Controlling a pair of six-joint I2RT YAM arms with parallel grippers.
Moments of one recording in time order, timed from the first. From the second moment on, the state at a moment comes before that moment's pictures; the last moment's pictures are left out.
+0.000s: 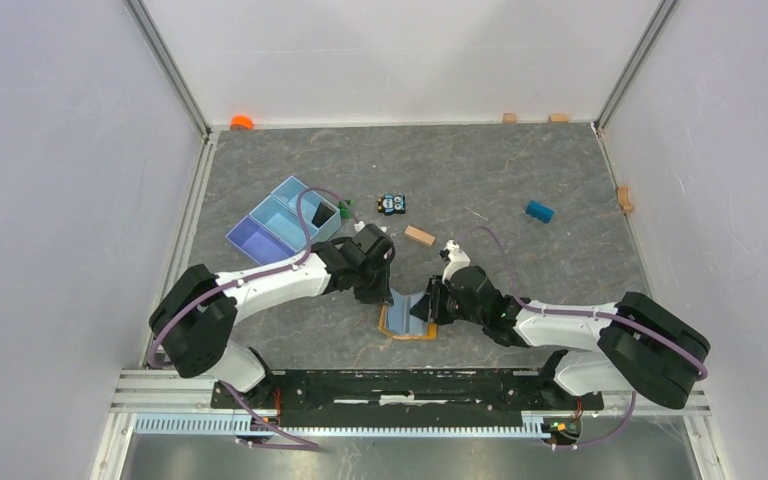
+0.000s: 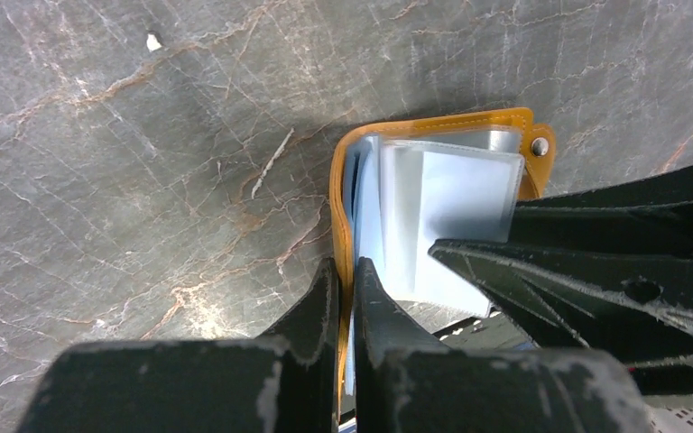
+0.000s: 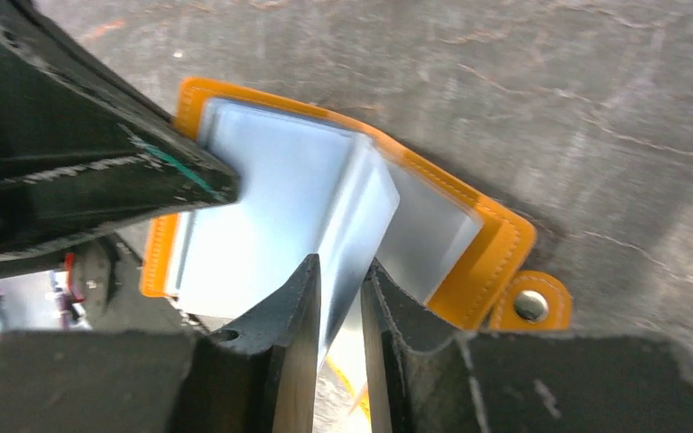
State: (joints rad) left arm -0.86 1.51 0.92 -0.48 0.06 -0.79; right arm 0.90 1.31 0.35 0.37 -0.07 0.80
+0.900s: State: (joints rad) left arm -0.84 1.51 0.80 -0.41 0.02 -0.74; right arm 0.90 1.12 0.36 -0.03 0.24 0.58
